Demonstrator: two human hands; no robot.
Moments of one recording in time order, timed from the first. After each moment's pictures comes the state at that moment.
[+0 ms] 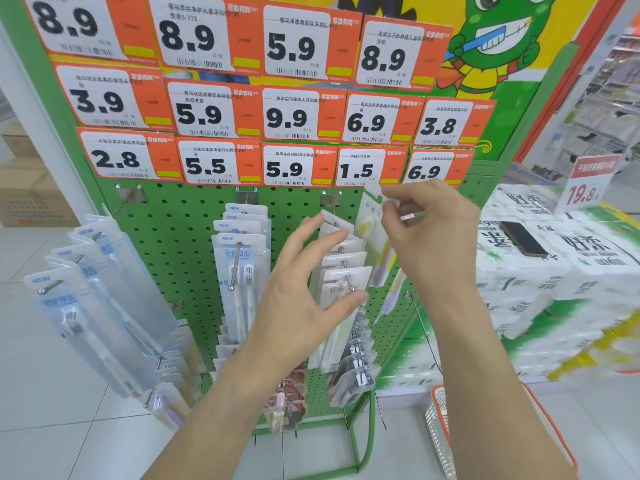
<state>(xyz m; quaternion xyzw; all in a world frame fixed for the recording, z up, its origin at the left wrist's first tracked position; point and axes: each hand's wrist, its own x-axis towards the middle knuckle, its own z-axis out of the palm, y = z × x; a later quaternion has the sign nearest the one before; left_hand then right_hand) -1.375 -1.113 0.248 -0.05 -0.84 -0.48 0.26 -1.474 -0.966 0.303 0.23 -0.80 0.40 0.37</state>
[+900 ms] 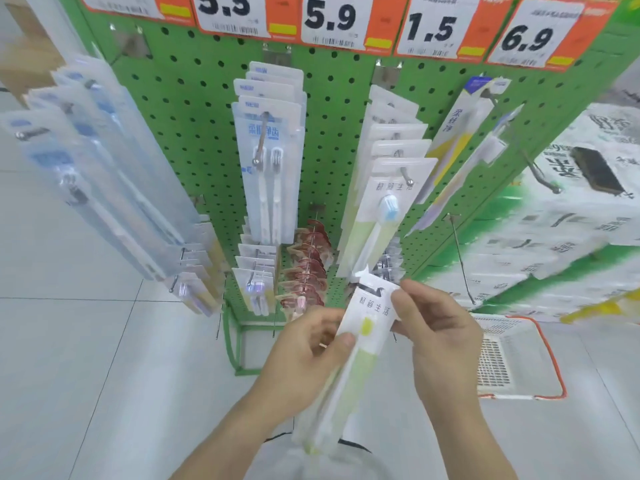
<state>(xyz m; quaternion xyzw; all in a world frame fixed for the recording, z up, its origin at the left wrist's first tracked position) -1.280 -1.087 0.107 0.13 -0.69 -0.71 -0.01 -1.345 -0.937 0.141 -0.06 -0.69 0.72 0.00</state>
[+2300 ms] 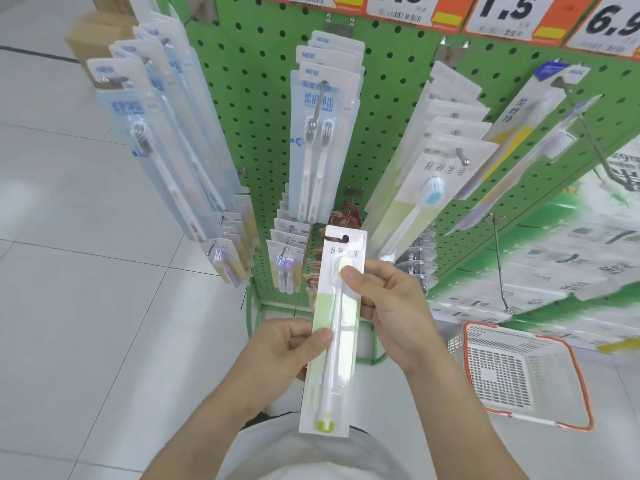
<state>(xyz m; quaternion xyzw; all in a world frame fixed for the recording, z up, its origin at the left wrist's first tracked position) -1.230 -1.115 0.104 0.23 -0.62 -0.75 -0.08 -1.359 -0.989 0.130 0.02 -0.60 0.73 -0.33</state>
